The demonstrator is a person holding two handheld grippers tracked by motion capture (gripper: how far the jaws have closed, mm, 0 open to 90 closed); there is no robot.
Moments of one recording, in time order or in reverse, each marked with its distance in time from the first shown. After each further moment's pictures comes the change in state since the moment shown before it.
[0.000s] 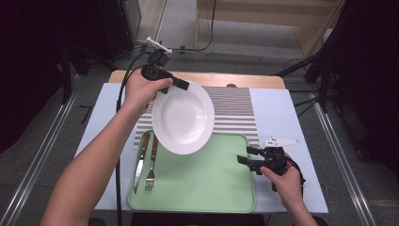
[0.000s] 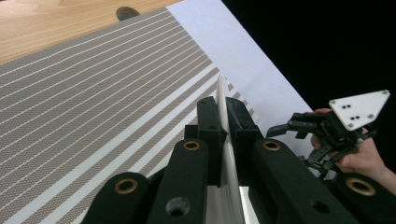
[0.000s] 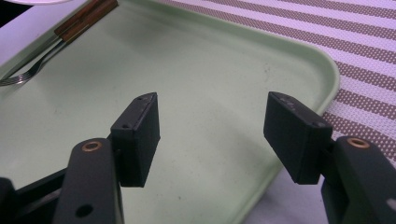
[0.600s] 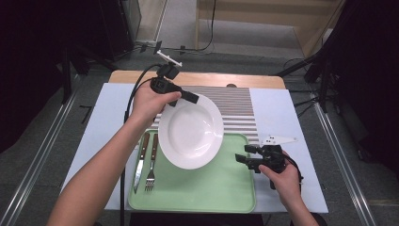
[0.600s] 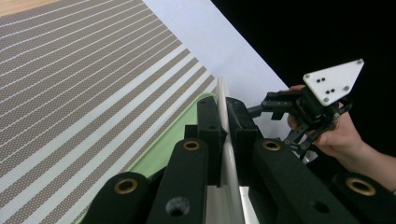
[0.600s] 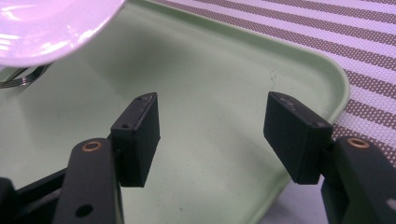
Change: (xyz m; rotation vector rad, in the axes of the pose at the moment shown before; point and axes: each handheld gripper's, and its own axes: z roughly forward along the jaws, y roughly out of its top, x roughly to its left) left arm -0.022 -0.022 0.028 0.045 -0.076 0.048; right arm -0.002 0.004 0.005 0.002 0.018 -0.008
